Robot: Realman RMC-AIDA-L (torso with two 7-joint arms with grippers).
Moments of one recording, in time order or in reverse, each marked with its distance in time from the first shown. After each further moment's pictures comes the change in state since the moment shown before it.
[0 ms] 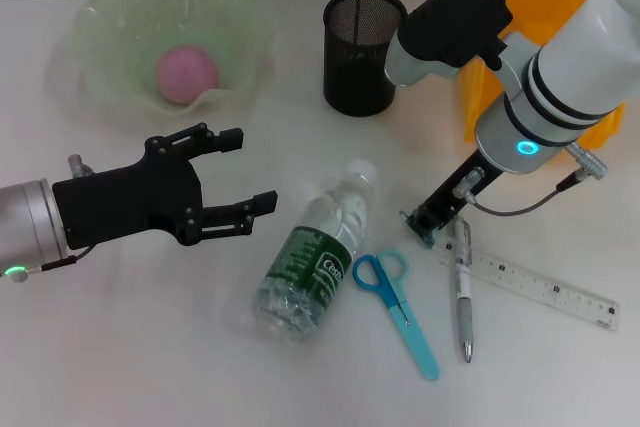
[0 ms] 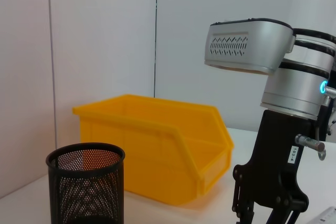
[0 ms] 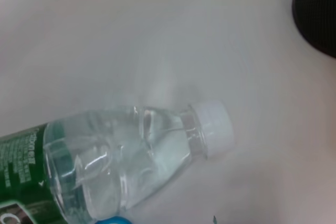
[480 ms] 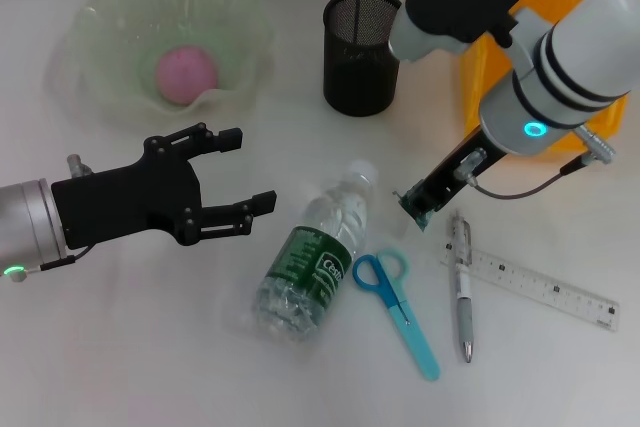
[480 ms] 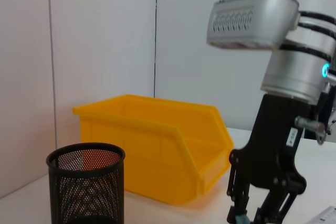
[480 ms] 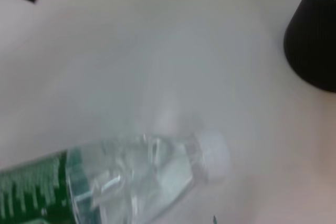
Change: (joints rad) left arm 0.000 0.002 0.000 0.000 0.000 0.001 0.000; right arm -0.034 -0.005 0.039 -0.128 0.006 -0.050 0.000
